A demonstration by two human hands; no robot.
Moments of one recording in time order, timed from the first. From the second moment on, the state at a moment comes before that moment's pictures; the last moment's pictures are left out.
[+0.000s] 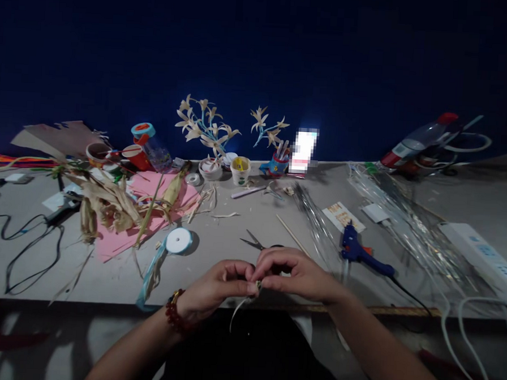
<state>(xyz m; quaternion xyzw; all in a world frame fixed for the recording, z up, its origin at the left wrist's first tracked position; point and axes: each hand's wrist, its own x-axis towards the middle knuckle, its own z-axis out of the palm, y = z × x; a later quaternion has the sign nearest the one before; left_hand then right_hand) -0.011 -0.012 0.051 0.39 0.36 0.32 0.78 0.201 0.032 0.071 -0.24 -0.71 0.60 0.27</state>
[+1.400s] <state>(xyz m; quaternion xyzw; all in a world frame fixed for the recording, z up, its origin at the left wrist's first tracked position) 0.003 -0.022 0.053 0.63 0.44 0.45 0.45 0.188 0.018 0.052 -0.32 -0.72 0.44 0.42</state>
